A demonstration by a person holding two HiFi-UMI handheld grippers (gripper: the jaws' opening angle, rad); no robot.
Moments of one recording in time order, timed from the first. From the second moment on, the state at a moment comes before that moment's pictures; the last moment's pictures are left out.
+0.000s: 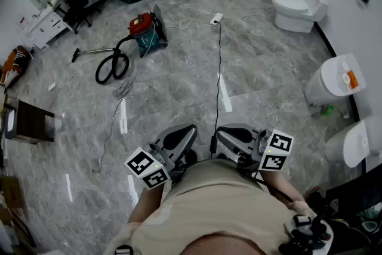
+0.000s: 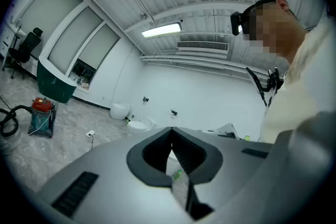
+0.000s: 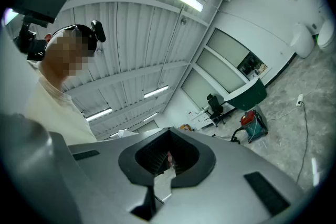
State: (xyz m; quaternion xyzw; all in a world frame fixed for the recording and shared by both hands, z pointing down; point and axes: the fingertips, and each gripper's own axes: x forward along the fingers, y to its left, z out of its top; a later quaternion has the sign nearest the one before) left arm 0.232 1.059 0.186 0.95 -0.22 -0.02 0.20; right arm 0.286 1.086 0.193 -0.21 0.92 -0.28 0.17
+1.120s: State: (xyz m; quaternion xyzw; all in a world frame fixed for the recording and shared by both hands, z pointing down) left arm 0.218 1.015 0.222 0.95 -0.23 0.02 0.22; right arm 0.262 1.035 0.221 -0.18 0.90 -0.35 0.18
